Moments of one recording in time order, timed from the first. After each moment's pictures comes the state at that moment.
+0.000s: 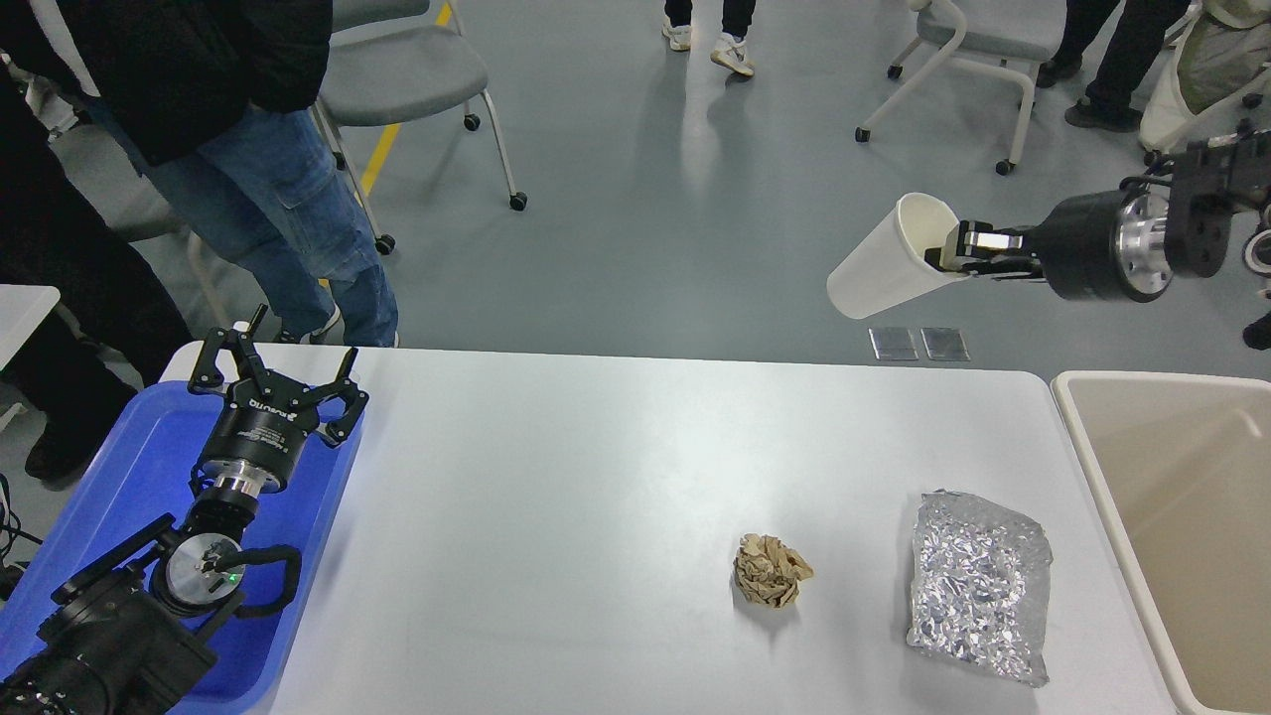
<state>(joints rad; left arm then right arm) -0.49 0.34 -0.88 -0.55 -0.07 -0.64 -0.50 1.67 -0.86 -0.39 1.29 -0.75 0.29 0.07</state>
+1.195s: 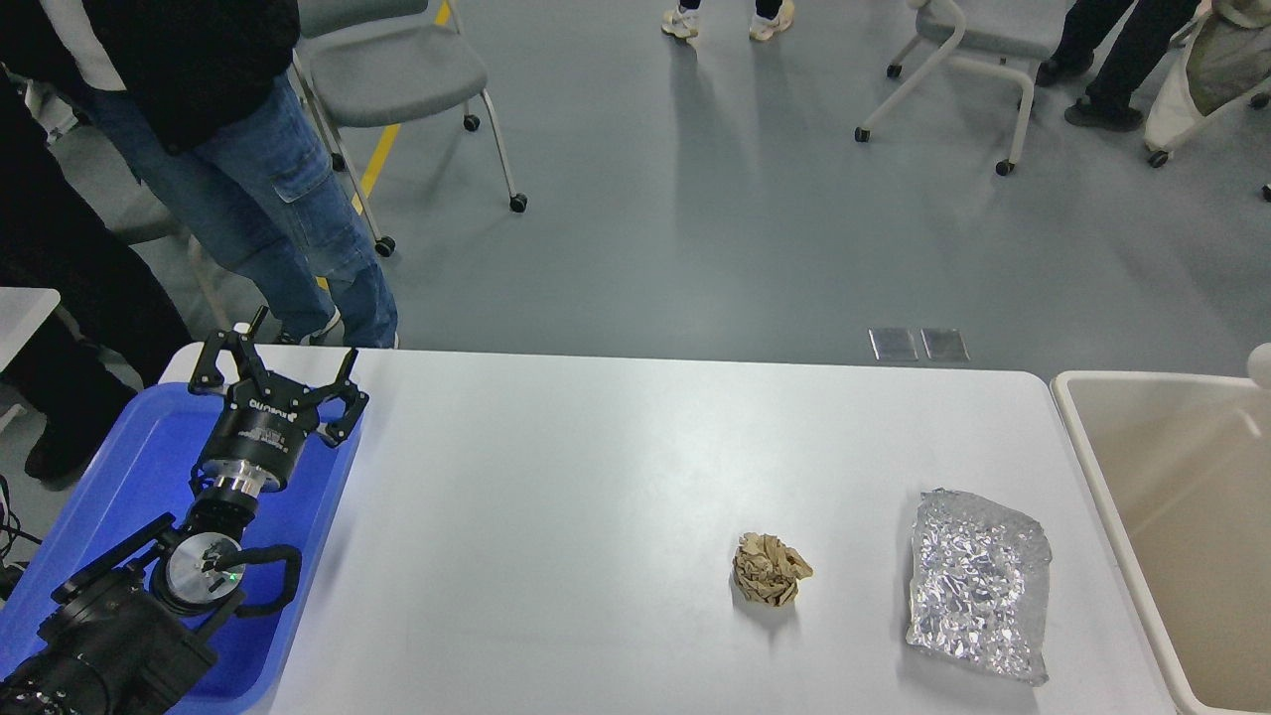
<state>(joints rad) -0.49 0.34 -0.88 -0.55 -0.07 -0.64 -0.50 0.83 -0.61 -0.05 0.11 0.00 0.08 -0.03</state>
